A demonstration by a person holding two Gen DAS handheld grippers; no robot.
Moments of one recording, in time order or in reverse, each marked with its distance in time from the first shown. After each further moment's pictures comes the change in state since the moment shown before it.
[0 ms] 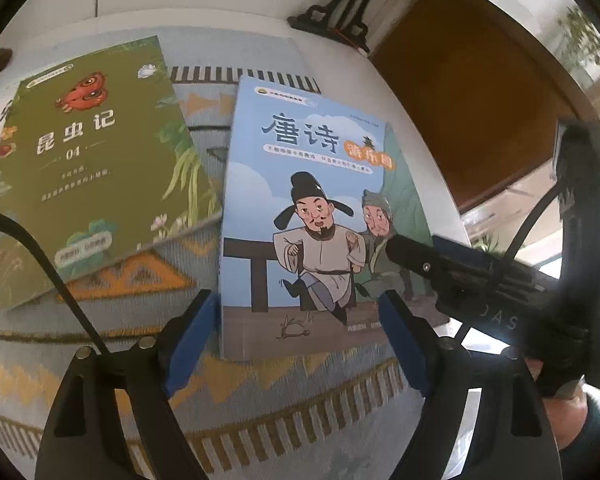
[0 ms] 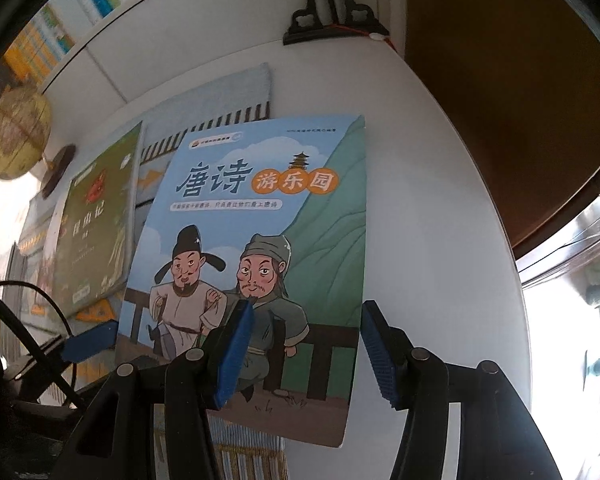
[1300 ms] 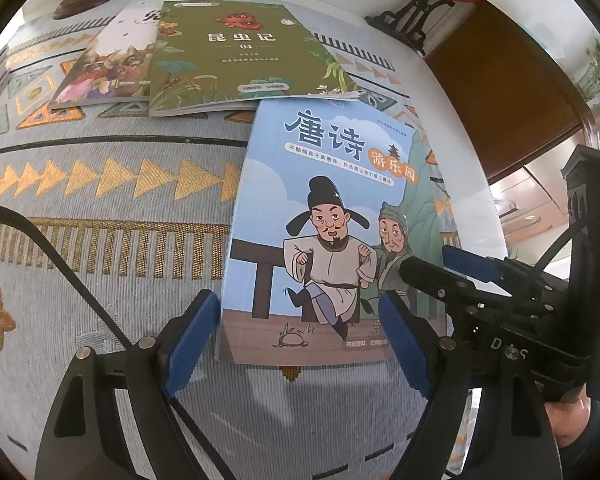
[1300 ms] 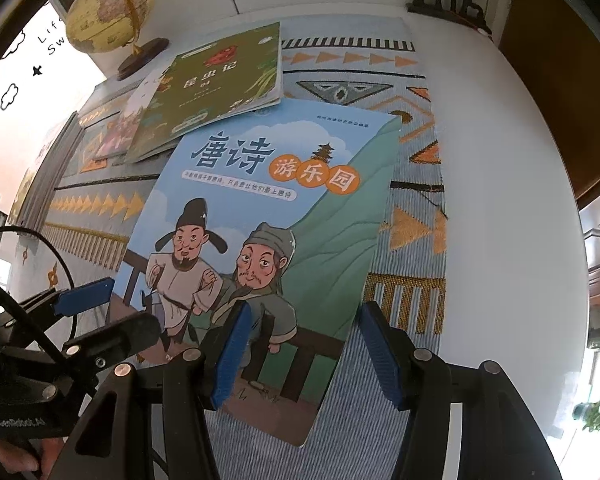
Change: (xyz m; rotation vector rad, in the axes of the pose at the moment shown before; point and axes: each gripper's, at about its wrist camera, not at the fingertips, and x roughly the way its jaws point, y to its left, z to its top) left arm -0.063 0.056 -0.099 -0.165 -0.004 0.101; right arm -0.017 0.081 -0.095 -0.213 0.101 0.089
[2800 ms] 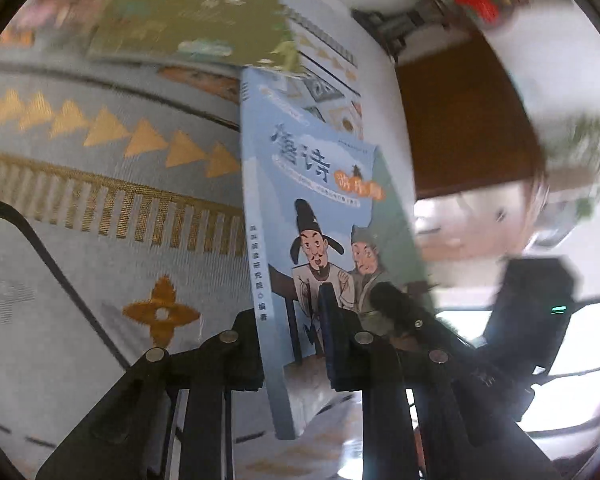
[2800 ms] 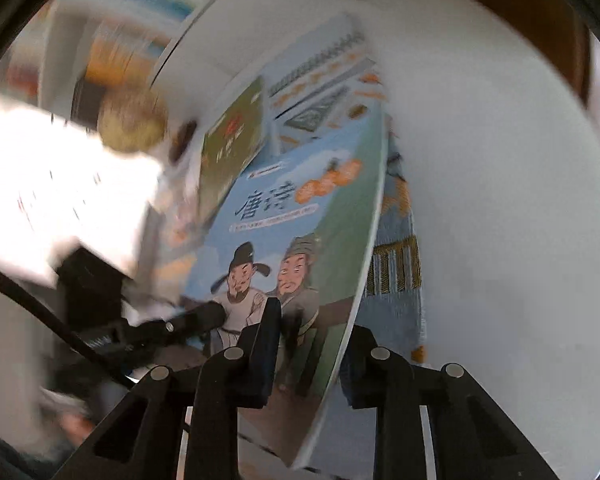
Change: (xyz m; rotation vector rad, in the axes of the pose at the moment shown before) left arm 0.002 -0.035 0.013 -0.187 0.101 -0.270; right arm -0.053 -0.055 -0.021 0.168 -0.080 0.345
